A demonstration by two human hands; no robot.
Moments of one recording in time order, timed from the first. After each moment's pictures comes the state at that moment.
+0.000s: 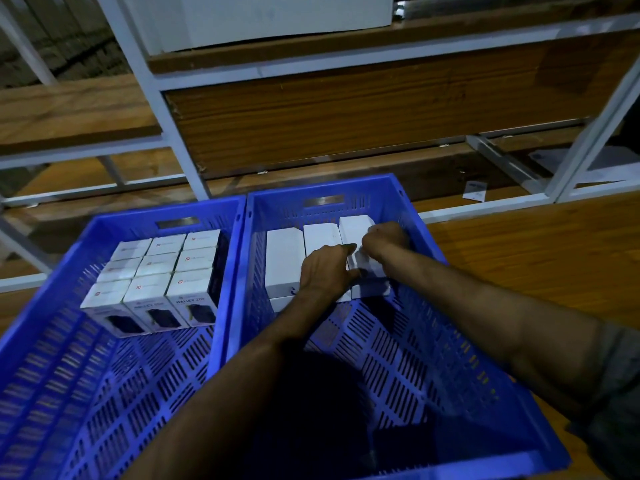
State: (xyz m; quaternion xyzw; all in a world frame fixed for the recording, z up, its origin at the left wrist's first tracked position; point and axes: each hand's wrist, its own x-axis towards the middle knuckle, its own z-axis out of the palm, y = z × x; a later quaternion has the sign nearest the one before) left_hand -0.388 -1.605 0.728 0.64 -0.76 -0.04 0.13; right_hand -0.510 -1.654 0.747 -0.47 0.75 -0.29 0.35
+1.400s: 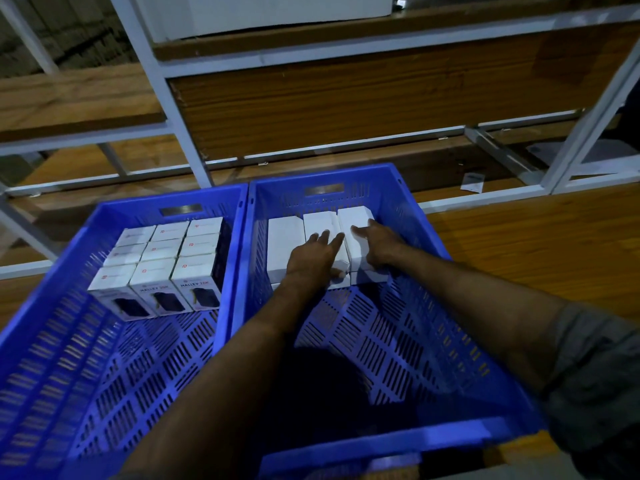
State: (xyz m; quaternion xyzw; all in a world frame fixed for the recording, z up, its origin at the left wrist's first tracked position) left_hand -0.360 -1.612 0.705 0.60 -0.80 0.01 -0.04; right_hand -0.526 -1.647 0.726 -0.74 0.64 0.01 0.20
